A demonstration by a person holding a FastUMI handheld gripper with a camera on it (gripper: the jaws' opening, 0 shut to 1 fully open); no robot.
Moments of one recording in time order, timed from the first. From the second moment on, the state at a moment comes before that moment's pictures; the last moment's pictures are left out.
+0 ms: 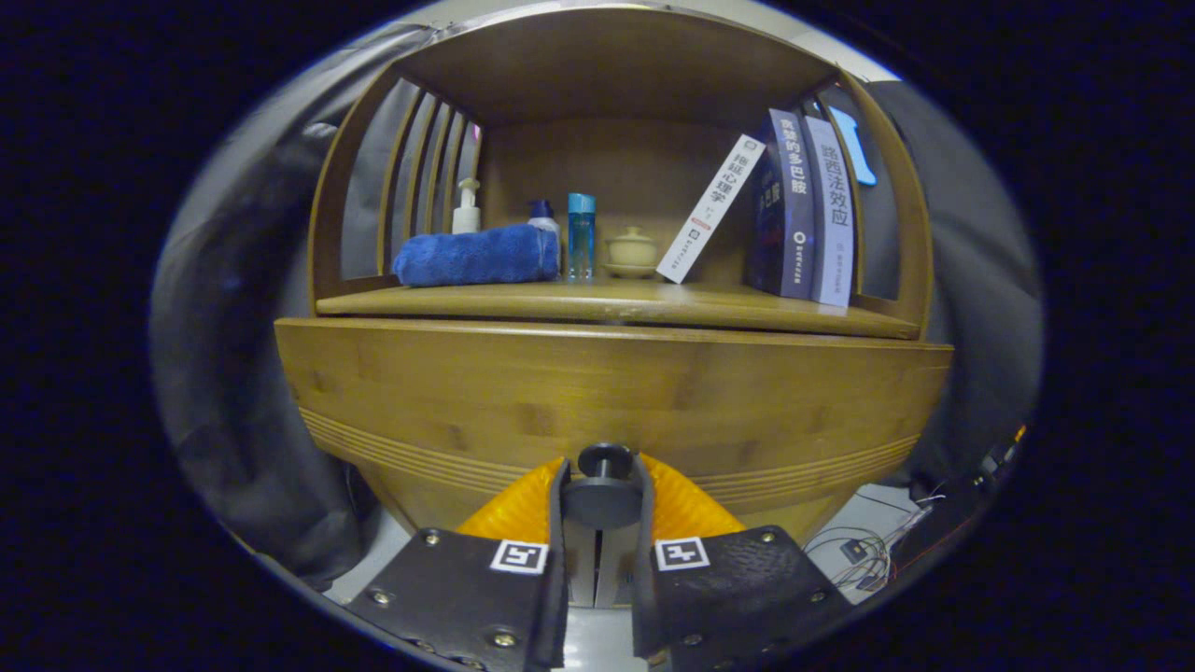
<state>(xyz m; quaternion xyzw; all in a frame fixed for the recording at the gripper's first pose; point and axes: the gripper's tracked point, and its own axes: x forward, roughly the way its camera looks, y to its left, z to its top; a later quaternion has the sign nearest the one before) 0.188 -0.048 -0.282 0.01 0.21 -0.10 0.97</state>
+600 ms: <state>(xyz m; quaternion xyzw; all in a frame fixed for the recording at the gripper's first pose) 0.069 -0.026 -0.267 0.04 0.21 -0.09 0.97</state>
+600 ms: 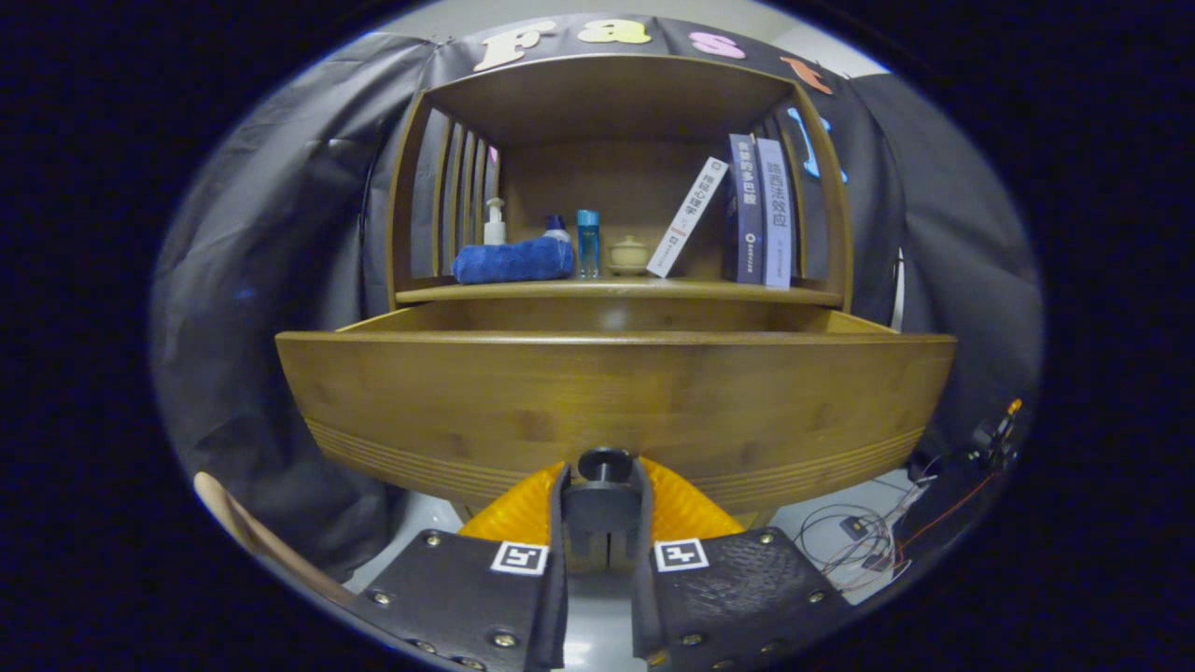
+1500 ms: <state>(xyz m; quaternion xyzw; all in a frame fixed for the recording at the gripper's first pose) 0.008 -0.016 -0.256 0.01 0.22 -0.07 0.97</state>
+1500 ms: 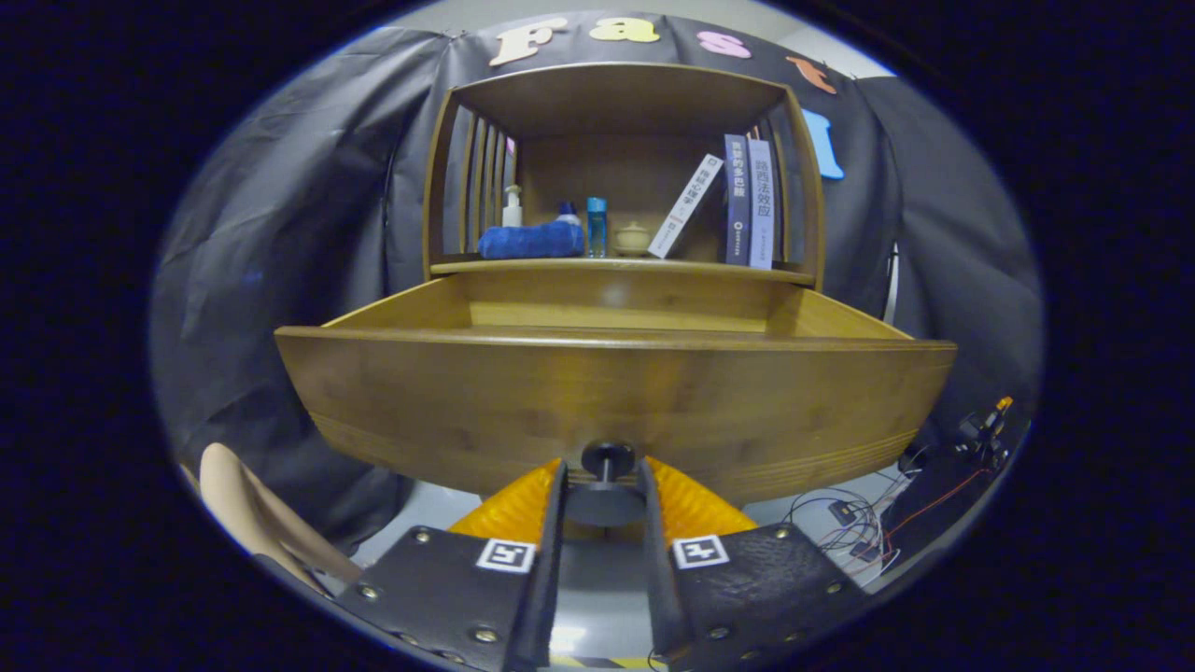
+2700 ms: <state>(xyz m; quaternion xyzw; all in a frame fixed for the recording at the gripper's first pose) 0.190 -0.022 -0.165 -0.08 0.30 0.02 0.95</state>
